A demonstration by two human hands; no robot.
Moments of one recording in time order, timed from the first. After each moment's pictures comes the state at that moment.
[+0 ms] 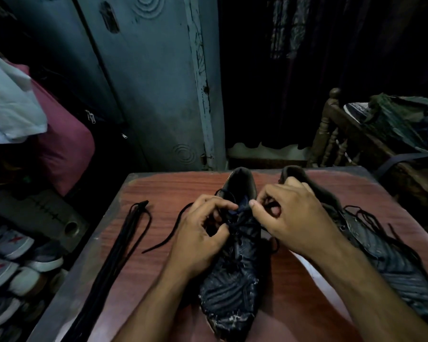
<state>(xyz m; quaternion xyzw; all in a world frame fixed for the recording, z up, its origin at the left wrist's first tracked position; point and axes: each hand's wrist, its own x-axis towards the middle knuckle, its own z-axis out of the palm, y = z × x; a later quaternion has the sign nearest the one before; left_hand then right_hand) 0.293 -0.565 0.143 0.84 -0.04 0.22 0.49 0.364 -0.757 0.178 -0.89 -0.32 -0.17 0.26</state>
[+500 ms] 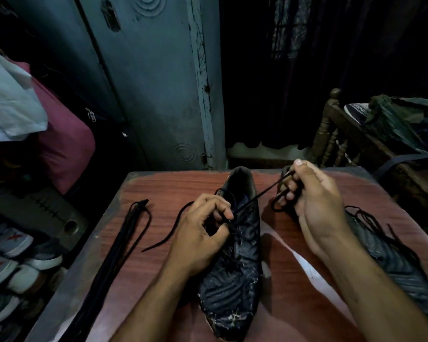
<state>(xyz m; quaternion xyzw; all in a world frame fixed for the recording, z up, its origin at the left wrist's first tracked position) 0.292 -0.566 0.143 0.84 -0.05 0.22 0.49 0.367 -0.755 0.189 -0.55 -0.11 0.01 0.83</state>
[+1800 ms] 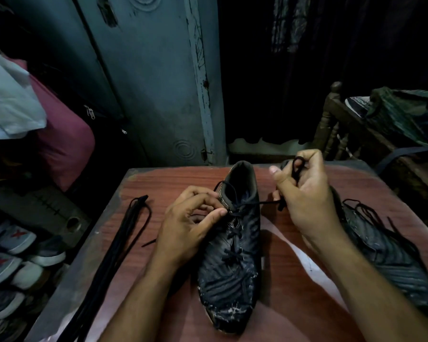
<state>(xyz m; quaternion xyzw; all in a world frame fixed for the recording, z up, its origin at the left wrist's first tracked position) 0.284 -0.552 0.151 0.83 -0.02 0.23 0.51 0.366 -0.753 0.180 -0.67 -0.18 -0.10 0.71</state>
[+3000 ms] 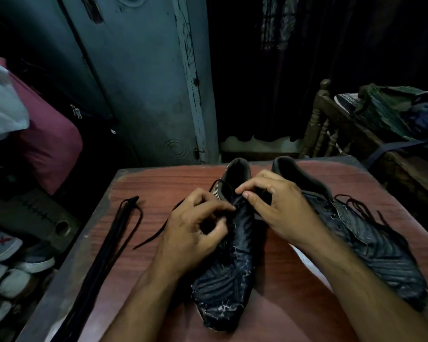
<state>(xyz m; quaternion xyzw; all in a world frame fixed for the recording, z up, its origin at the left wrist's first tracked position) 0.285 -0.564 0.149 0.88 -0.12 0.28 0.38 0.369 -0.754 0.168 -0.84 -0.34 -0.11 0.42</state>
